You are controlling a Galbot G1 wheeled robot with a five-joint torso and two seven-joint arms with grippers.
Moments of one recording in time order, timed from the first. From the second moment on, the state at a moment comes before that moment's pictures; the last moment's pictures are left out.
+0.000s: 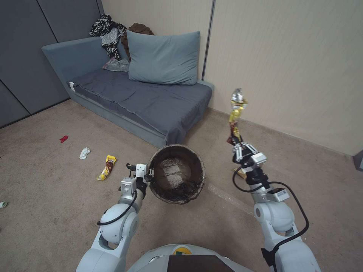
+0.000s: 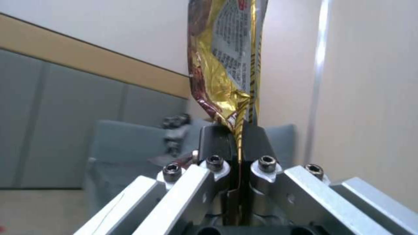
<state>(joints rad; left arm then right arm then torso) 1.48 -1.40 -0.36 -2.18 -0.19 0.52 -0.09 -1.42 1.37 0.59 2.07 0.26 0.43 -0.41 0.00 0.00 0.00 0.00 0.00</state>
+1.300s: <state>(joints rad) 1.46 -1.41 -0.35 -2.17 -0.20 0.53 -0.09 -1.50 1.34 0.22 1.89 0.04 0.44 -0.37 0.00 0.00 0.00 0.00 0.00</state>
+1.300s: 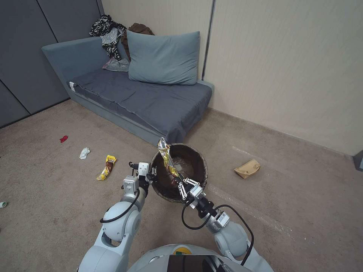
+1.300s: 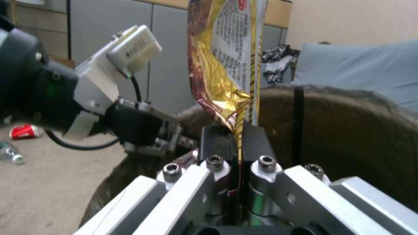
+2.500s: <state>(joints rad) 1.45 -1.41 -0.35 -2.18 -0.21 0.54 -0.09 -1.50 1.34 0.25 1.89 0.03 0.44 -0.36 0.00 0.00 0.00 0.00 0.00</state>
